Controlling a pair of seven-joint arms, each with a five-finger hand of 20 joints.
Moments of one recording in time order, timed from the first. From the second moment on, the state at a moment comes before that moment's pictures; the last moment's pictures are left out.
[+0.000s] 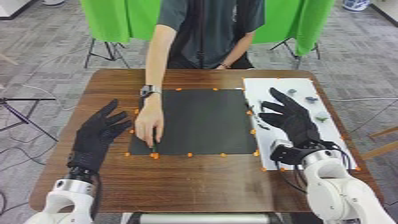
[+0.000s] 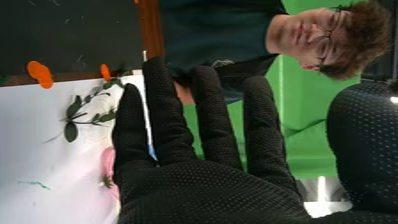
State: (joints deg) left arm 125.8 -56.2 -90.6 -124.8 44.0 13.2 13.4; right arm -110.2 -67.2 89.8 -117.4 -63.3 5.8 8.6
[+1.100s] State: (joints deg) left arm 126.2 -54.6 -90.1 -124.8 43.3 14.3 15.6; right arm -114.5 -54.8 96.3 -120.8 -71.9 10.9 10.3
